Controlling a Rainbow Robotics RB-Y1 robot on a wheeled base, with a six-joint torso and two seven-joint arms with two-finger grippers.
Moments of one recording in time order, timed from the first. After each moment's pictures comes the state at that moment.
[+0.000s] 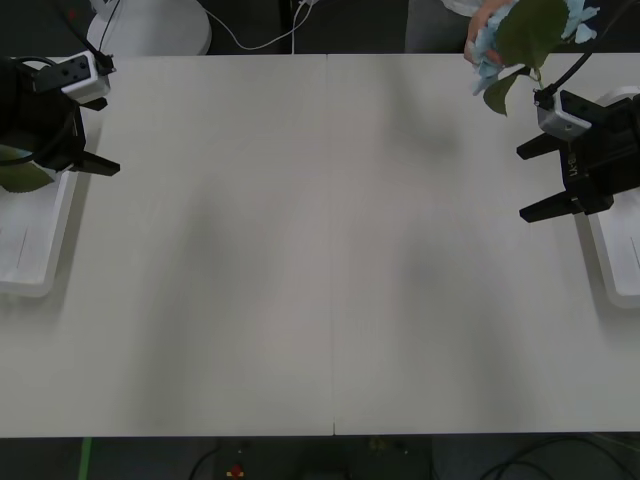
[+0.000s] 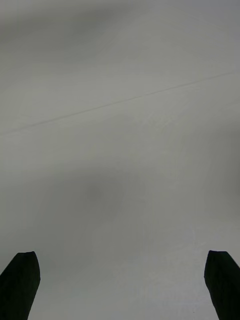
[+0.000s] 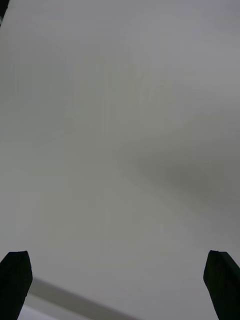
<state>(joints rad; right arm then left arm) -0.61 -1.08 0.25 -1.52 -1.69 1.37 2.70 -0.67 0.95 -0.10 -1.41 1.37 1.35 -2.72</state>
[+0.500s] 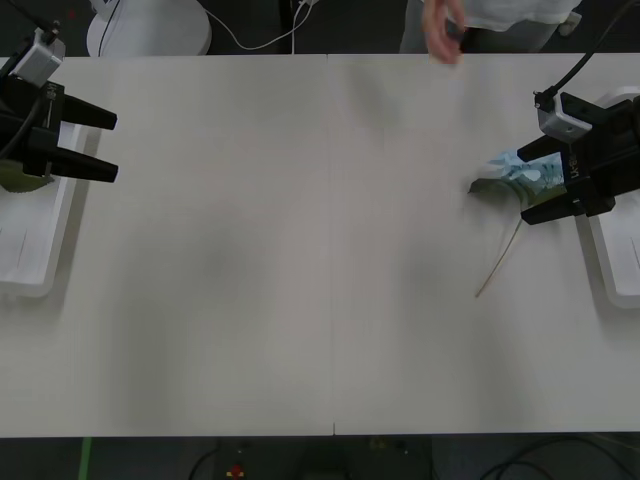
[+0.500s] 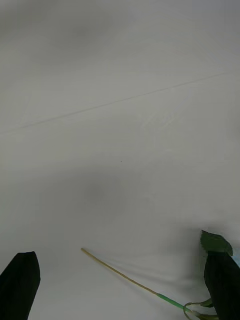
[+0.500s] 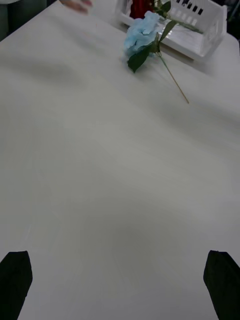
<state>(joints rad) -0.61 -1.08 0.25 -1.52 -1.69 1.38 2.70 -0.67 0.91 0.01 -1.21 1.75 1.57 -2.72</state>
